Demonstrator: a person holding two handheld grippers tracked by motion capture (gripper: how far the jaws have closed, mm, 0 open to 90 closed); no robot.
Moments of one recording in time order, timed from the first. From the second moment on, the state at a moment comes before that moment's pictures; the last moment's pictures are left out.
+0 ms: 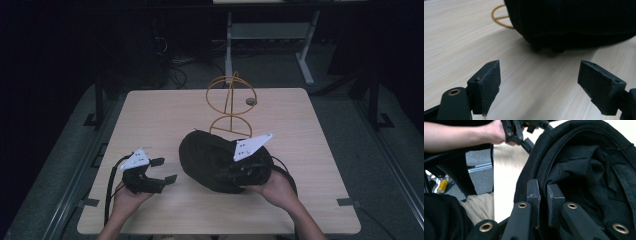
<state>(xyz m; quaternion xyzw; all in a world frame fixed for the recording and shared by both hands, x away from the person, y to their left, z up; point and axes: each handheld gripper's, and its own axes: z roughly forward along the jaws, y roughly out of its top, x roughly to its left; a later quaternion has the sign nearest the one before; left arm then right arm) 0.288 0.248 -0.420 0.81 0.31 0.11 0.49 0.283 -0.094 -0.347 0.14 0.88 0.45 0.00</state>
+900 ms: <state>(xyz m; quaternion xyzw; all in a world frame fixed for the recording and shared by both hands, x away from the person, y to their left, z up) 0.321 0.212 -0.392 0.80 0.28 0.10 0.52 0.287 -0.099 -0.306 0.11 0.87 0.49 -0.02</state>
